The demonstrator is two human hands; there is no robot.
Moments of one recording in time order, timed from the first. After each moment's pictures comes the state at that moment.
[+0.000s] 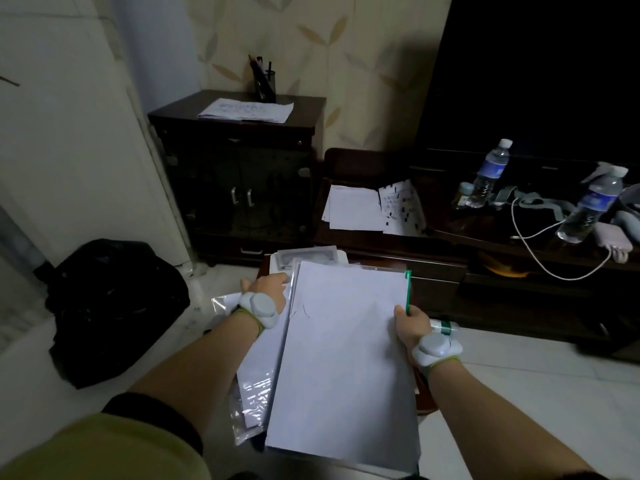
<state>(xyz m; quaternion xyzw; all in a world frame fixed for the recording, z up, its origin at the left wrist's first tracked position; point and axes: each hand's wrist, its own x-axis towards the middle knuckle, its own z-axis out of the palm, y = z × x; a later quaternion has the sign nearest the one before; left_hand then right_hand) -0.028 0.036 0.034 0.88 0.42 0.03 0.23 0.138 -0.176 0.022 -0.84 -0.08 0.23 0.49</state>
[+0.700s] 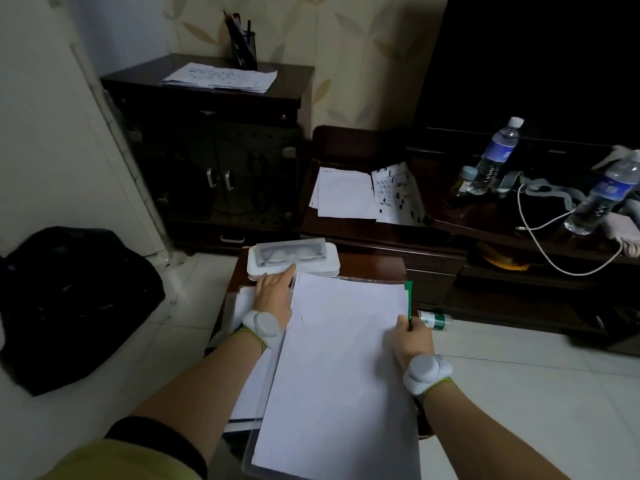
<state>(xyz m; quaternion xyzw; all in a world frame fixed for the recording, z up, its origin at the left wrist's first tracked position) 0.027 0.034 -0.029 0.90 0.37 0.11 0.20 0.171 -0.166 -0.036 -0.89 -0.07 0.19 0.42</state>
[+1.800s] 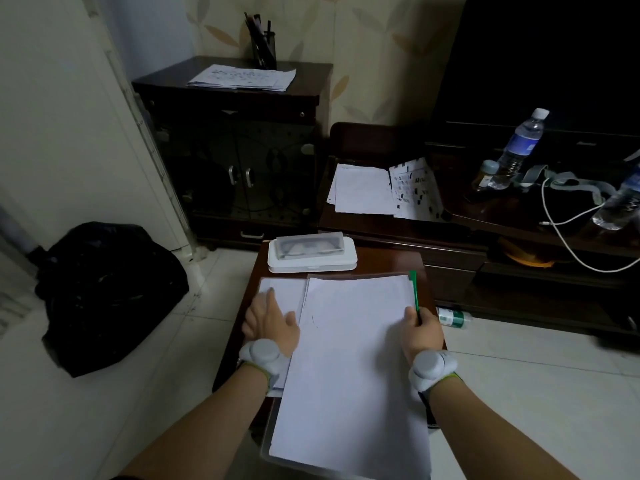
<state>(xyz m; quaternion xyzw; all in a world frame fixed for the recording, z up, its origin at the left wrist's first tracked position) -0.021 -0.013 -0.042 0.76 0.58 0.14 0.27 0.149 -0.163 -0.031 -0.89 -0.11 0.12 0.43</state>
